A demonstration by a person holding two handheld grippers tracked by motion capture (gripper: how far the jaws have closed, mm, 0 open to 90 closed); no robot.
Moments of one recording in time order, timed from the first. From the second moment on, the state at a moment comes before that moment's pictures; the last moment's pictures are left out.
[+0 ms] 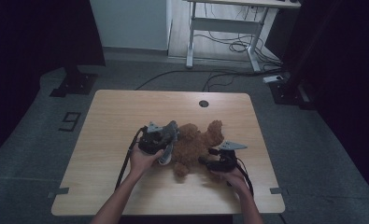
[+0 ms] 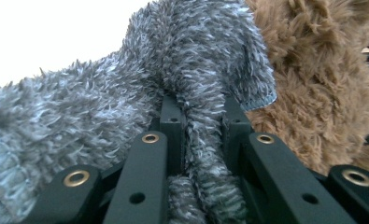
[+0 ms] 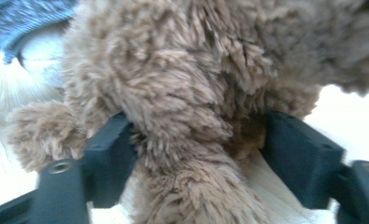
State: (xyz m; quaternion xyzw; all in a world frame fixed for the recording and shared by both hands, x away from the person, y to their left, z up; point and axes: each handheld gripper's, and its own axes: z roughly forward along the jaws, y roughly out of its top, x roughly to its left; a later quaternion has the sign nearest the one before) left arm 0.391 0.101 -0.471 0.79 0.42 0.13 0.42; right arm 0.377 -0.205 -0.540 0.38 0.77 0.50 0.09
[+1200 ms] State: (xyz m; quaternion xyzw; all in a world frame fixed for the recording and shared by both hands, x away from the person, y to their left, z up) left arm 0.408 0.085 -0.474 0.80 0.39 0.15 0.43; right arm 0.393 -0.197 -0.547 0.42 0.76 0.49 0.13
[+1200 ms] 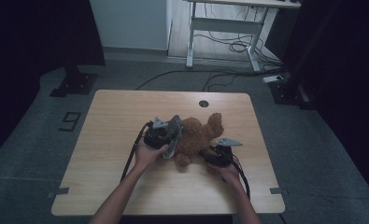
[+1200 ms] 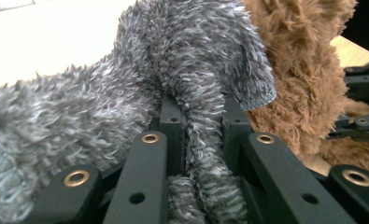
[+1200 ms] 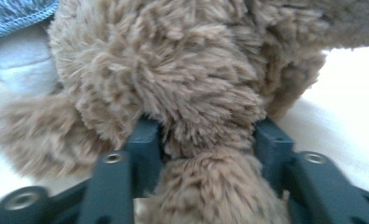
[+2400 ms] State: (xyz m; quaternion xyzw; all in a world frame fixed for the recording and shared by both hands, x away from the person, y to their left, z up) left arm 0.352 0.088 -0.458 0.78 0.37 0.13 0.49; right arm 0.362 -0.240 -0.531 0.46 0.69 0.54 0.12
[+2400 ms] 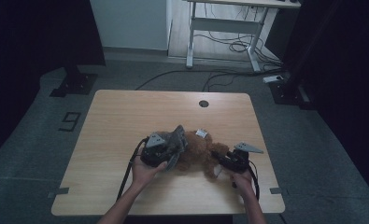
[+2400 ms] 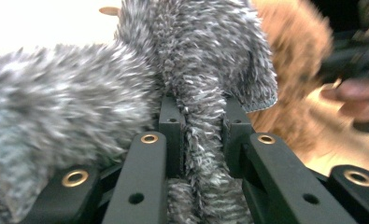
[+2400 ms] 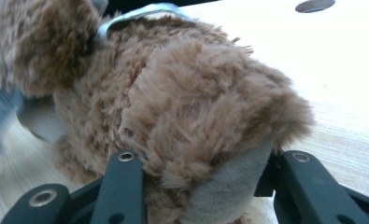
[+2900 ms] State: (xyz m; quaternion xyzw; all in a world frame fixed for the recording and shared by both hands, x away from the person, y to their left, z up) left arm 0.383 0.093 -0.460 0.78 0.40 0.14 0.45; right arm 0.359 -0.246 -0.536 0.44 0.69 0.56 0.11
